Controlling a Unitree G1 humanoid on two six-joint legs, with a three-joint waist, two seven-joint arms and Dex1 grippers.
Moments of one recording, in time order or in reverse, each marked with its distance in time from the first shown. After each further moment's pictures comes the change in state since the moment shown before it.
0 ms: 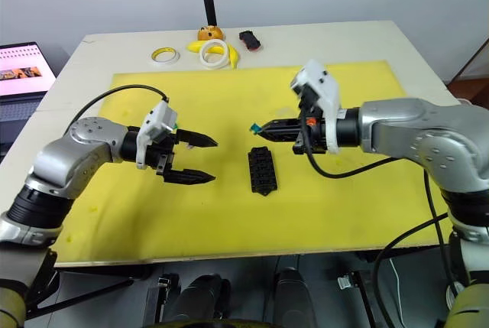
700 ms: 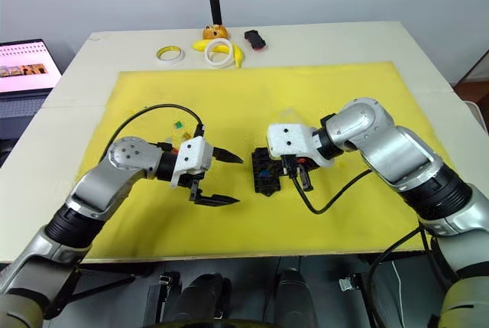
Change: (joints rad) left arm 0.062 -0.137 -0.112 -0.077 0.226 -0.128 0.072; right arm 0.020 0.096 0.217 0.061 -0.659 -0.357 0.537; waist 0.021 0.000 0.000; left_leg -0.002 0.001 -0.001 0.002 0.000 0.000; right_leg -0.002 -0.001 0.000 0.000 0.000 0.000
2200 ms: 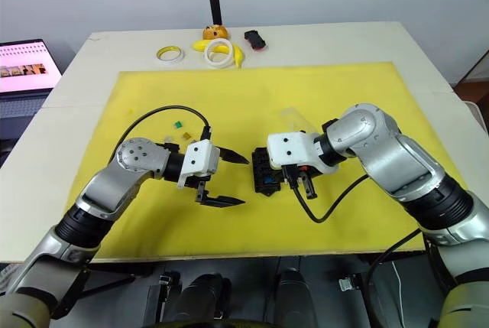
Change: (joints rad) left arm -0.006 -0.047 -0.009 0.021 0.041 -0.047 -0.020; right arm 0.048 0.008 -0.040 -0.066 -0.119 0.056 0.046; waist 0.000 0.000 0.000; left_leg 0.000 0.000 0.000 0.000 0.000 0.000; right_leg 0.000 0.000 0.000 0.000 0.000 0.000
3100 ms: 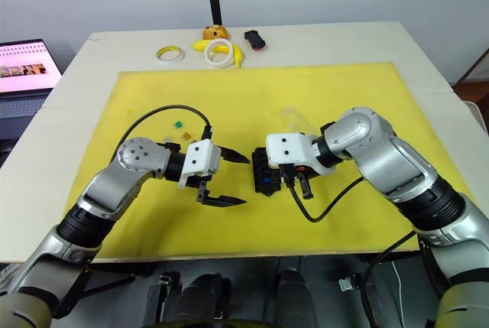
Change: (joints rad) left arm -0.003 -0.008 0.000 0.000 0.007 -0.001 0.001; right arm 0.011 0.035 -0.001 0.022 -0.014 0.031 -0.017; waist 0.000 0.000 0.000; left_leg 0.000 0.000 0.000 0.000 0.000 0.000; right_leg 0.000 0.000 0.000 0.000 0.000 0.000
